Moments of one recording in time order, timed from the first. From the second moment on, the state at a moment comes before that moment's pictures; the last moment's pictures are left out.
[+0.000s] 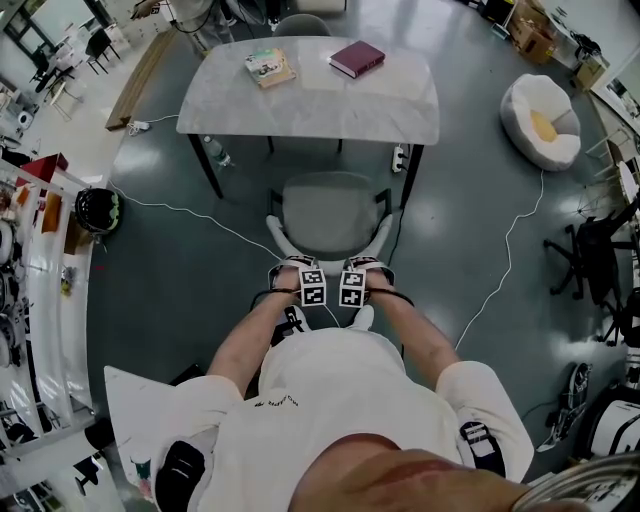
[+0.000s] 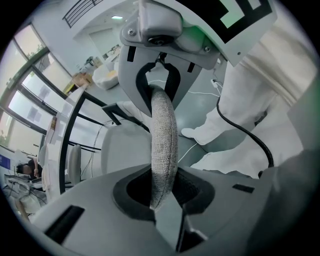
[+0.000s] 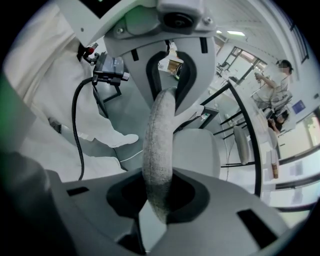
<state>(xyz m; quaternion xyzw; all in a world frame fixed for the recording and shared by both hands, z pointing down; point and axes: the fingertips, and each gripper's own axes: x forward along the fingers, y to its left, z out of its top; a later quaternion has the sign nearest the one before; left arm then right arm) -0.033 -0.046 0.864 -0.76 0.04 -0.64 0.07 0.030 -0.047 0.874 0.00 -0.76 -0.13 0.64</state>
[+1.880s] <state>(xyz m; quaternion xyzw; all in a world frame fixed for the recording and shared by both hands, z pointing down) -0.029 0.035 0.870 -0.78 0.03 -0.63 0.02 0.033 0.034 0.883 -0.02 -0.76 -0.11 0.64</state>
